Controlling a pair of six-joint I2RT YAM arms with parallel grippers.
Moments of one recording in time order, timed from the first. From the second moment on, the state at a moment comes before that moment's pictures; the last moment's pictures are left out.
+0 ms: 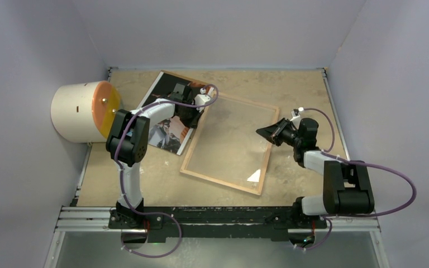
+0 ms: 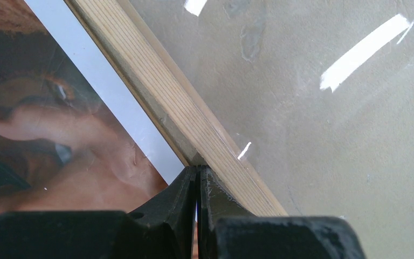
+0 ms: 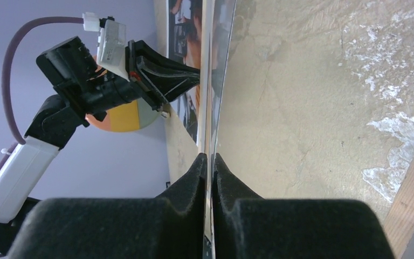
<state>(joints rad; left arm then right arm) -0.37 2.03 1.42 -0.46 0.37 0.42 0.00 1.39 0.45 0.54 -0.74 1.07</state>
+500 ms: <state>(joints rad) -0.37 2.03 1.42 -0.46 0.37 0.42 0.00 1.42 0.44 0.49 -0.74 1.02</state>
